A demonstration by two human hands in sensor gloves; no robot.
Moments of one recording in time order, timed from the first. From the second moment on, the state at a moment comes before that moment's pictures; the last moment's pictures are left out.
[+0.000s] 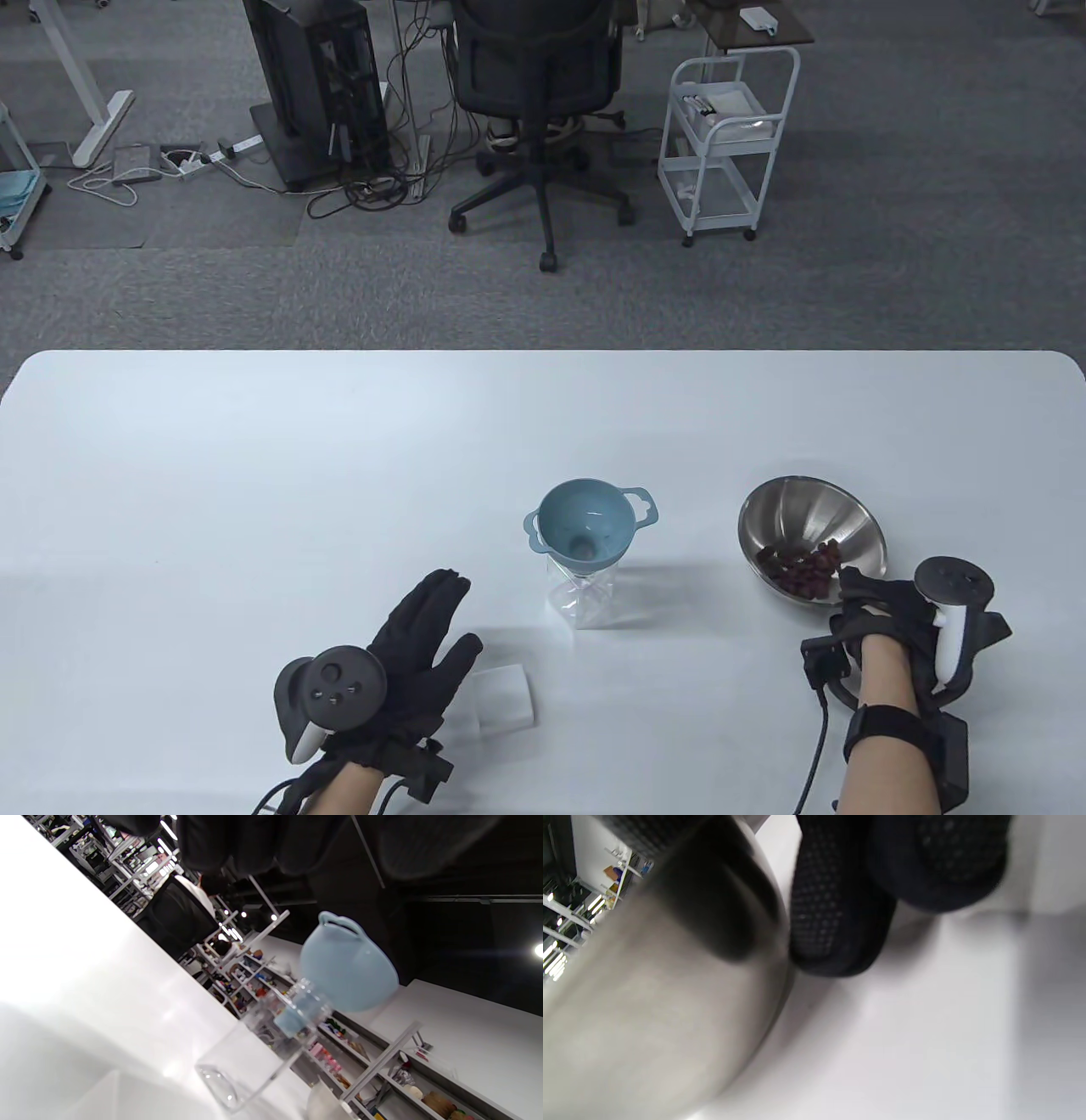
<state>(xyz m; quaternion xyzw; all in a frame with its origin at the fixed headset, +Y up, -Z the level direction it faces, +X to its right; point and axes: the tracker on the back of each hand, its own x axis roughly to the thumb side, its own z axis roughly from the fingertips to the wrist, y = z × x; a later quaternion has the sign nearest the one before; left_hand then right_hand) -0.192 -0.713 -0.264 0.09 -0.18 0.39 0.90 0.366 -0.766 -0.340 -0.43 0.02 0.80 0.42</state>
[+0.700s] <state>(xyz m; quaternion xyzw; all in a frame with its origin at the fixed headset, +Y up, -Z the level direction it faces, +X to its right) -0.186 -0.714 -0.268 0.08 -0.19 0.36 0.91 0.339 -0.700 -0.328 -0.34 -0.05 0.80 0.49</state>
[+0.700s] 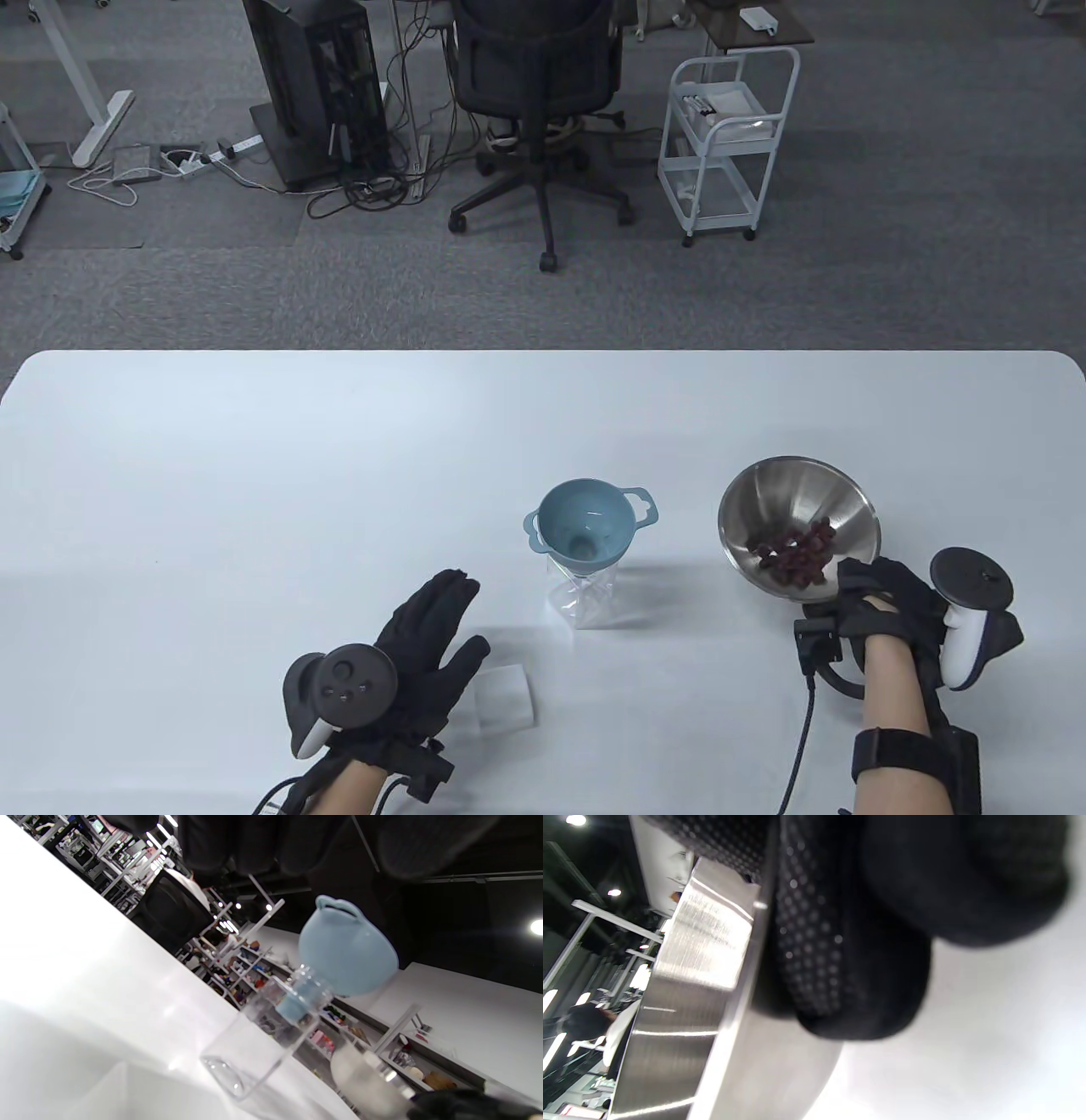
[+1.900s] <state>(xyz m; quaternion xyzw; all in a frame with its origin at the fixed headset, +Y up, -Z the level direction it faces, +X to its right) -0.187 -0.717 -0.266 0.08 -0.19 0.37 0.90 0.147 -0.541 -0.335 -0.09 -0.25 0.94 0.19</state>
